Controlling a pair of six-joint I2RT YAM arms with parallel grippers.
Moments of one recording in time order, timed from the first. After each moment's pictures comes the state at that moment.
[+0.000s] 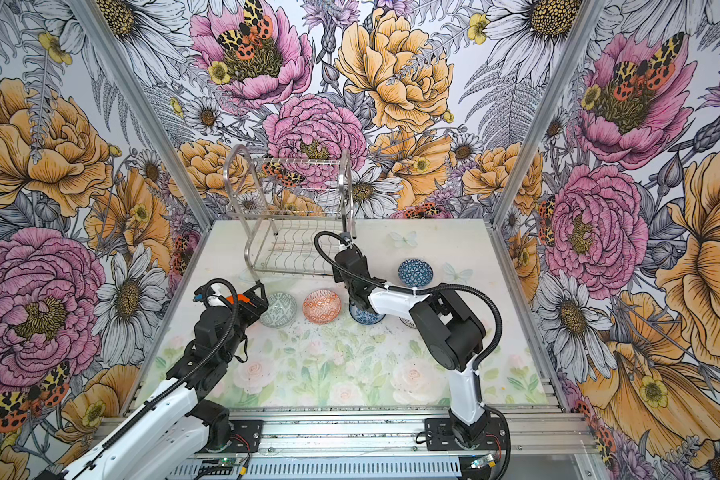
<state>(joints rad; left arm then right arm) -0.36 0.73 0.36 0.07 -0.33 -0.81 0.69 1.96 1.24 0.30 0.38 0.18</state>
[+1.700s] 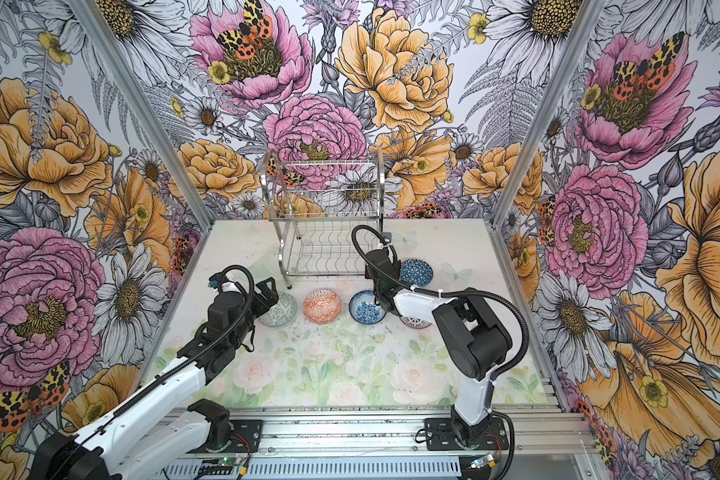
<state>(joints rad) -0.39 0.91 0.48 0.05 -0.33 -0.76 0.55 1.82 1.04 0.31 0.50 0.31</state>
